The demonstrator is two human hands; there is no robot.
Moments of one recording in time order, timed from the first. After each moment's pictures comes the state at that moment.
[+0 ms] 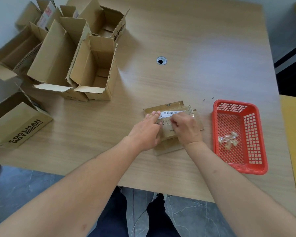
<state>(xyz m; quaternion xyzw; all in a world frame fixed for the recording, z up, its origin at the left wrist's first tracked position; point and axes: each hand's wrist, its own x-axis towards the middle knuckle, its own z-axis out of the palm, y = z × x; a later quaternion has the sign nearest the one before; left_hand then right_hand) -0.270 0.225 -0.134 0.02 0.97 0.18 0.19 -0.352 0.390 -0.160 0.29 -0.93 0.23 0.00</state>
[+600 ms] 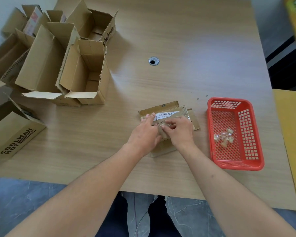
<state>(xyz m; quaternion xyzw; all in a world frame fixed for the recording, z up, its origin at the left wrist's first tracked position) -0.273 0.245 -0.135 -0.06 0.96 0.21 0.18 -0.341 0.383 -0.155 0.08 -0.94 0.32 -0.12</state>
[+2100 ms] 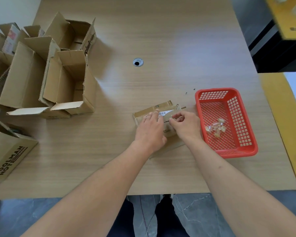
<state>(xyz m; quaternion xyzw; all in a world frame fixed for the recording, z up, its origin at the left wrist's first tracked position) -0.298 0.288 -0.124 -0.01 0.98 0.13 0.17 -0.358 0.426 -0.146 -0.03 -0.92 0.37 -0.09</state>
